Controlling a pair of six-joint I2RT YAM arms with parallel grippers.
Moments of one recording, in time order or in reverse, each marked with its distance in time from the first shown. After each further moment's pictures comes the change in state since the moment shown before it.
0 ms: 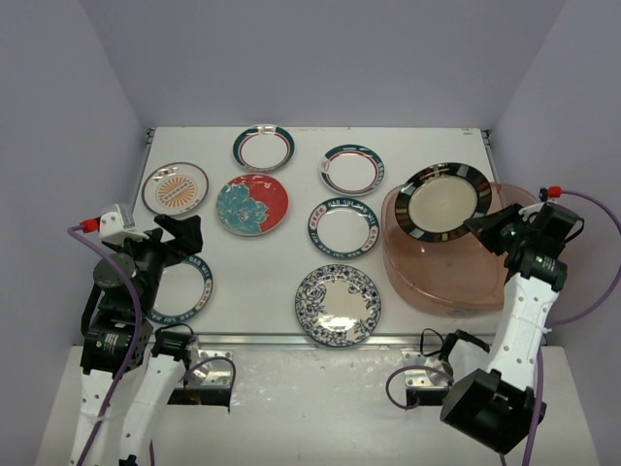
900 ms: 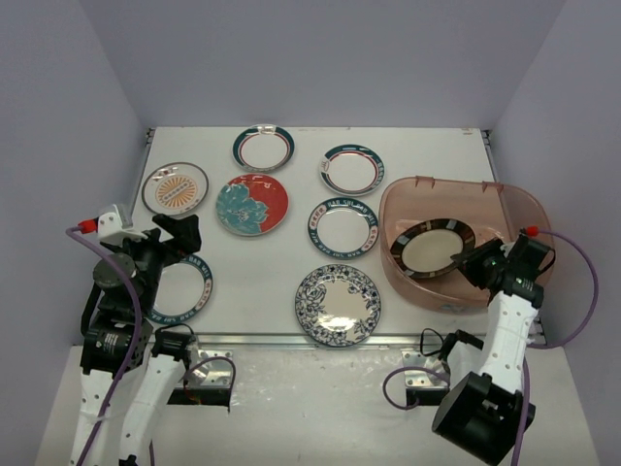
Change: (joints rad) left arm 0.000 0.000 0.000 0.000 -0.024 -0.004; right arm -0.011 -0.107 -0.306 -0.010 0.137 0.016
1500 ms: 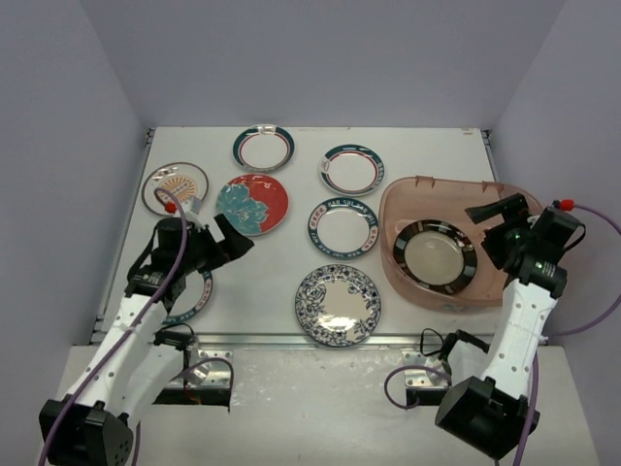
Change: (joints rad) left arm -0.016 0.365 -0.152 0.096 0.416 -0.140; right arm 0.000 0.047 0.258 -0.034 0.039 0.126
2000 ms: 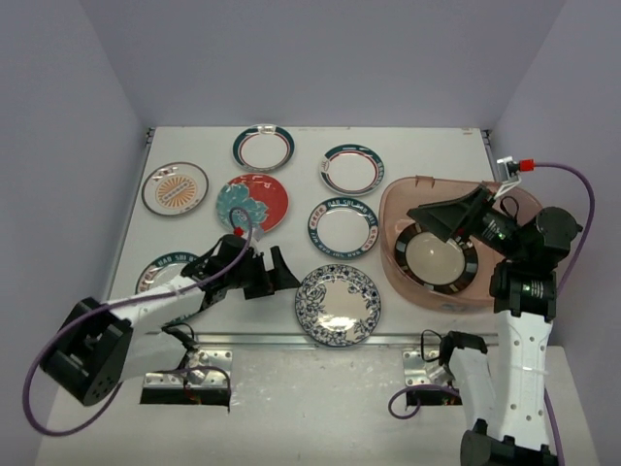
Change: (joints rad) left arm -0.390 0.423 -0.228 0.429 0.121 -0.202; right arm 0.306 -0.159 0.061 0.546 -0.732 0.216
